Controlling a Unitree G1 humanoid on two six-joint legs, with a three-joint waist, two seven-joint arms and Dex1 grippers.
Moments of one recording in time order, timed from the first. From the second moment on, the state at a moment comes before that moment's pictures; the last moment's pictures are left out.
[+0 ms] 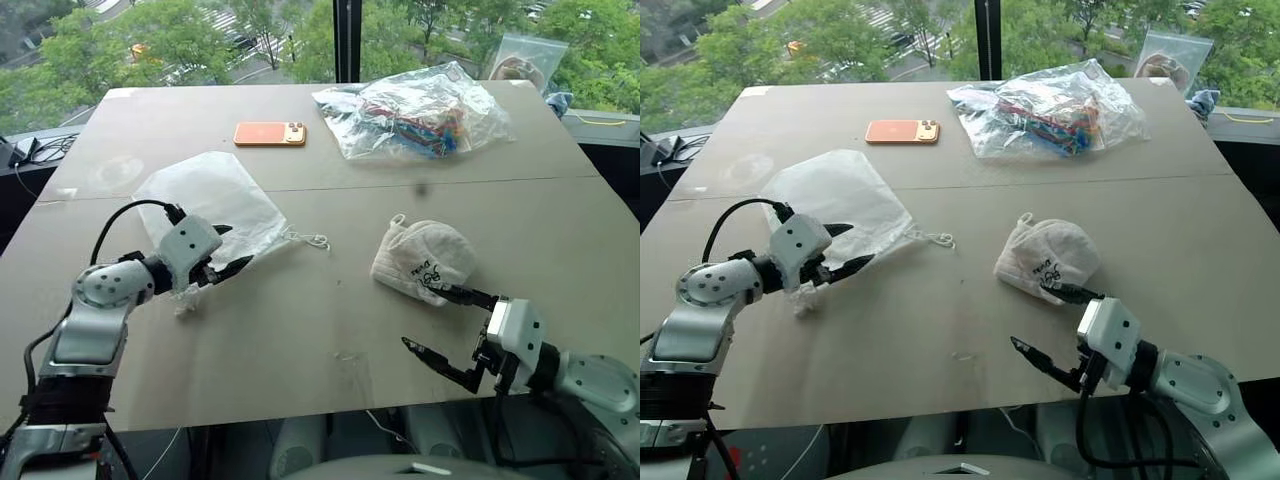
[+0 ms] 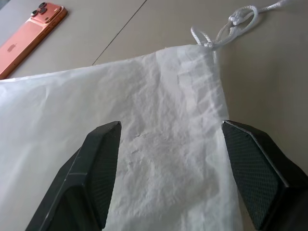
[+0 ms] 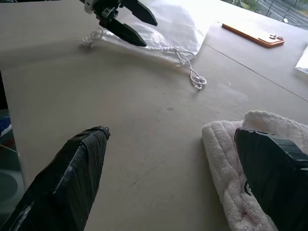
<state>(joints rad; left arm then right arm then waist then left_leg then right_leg) -0.13 0.79 0.12 0.04 -0.02 0.00 -0.73 0.32 -0.61 0.03 -0.78 0.34 0.25 0.72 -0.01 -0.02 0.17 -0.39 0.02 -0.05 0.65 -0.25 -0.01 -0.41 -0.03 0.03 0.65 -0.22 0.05</state>
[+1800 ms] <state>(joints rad) -0.01 0.68 0.15 -0.13 -0.23 0.20 -0.76 0.13 -0.62 0.04 -0.72 0.35 0.38 0.67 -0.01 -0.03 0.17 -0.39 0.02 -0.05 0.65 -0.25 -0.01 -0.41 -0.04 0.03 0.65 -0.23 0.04</state>
